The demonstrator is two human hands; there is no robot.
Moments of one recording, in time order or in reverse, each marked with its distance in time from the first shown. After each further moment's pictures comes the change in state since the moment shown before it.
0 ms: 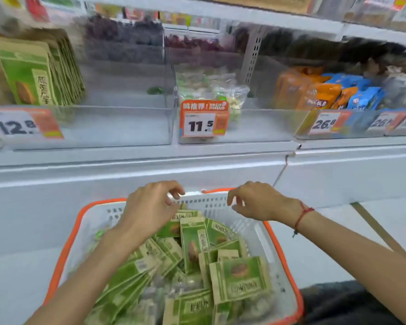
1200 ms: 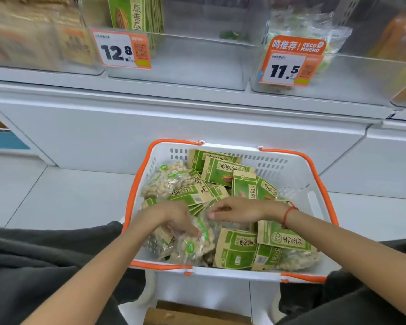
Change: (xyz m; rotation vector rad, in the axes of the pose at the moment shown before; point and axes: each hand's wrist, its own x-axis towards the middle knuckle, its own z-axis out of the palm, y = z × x) left_hand -0.097 -0.082 0.051 -0.130 -0.842 -0.460; right_hand 0.014 -0.141 0.090 0.558 -0.635 -0.292
